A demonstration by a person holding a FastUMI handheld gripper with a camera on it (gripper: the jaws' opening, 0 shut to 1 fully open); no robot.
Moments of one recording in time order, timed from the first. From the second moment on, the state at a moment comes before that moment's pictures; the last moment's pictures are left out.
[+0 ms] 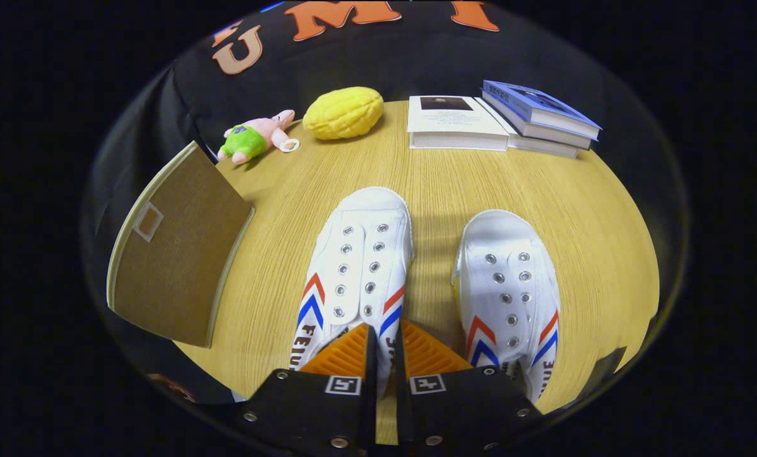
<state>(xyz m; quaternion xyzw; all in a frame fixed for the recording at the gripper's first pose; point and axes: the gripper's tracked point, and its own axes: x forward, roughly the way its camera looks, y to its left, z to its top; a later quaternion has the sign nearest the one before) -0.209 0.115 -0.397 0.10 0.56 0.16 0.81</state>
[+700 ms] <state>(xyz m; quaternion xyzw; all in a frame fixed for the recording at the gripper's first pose) -0.179 0.159 -0.320 0.21 0.52 0.17 0.81</state>
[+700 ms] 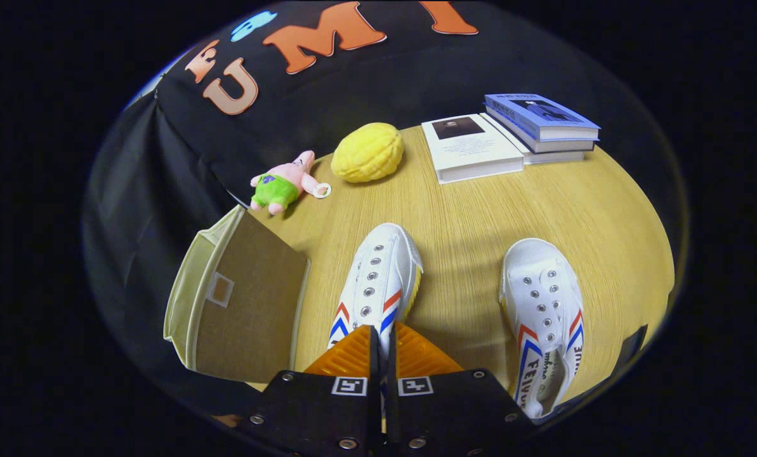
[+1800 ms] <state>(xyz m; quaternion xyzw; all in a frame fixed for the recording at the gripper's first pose) -0.166 0.346 -0.137 0.22 0.42 0.38 0.80</state>
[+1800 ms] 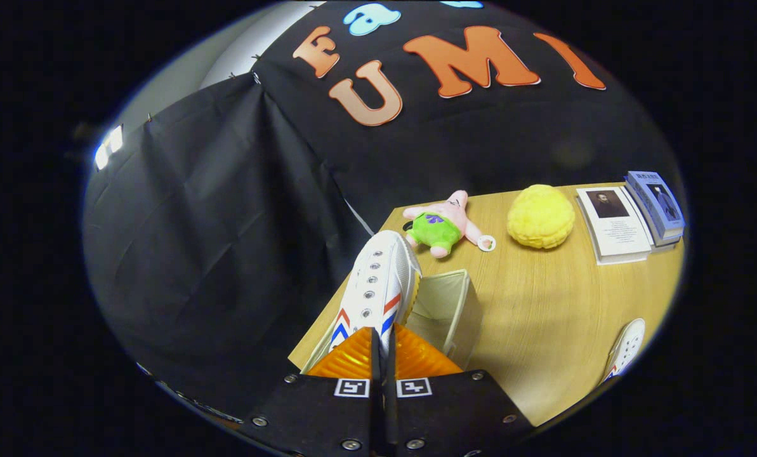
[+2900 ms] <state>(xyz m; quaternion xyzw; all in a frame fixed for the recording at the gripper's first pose) -0.134 0.334 -0.183 0.21 0.47 0.34 0.79</state>
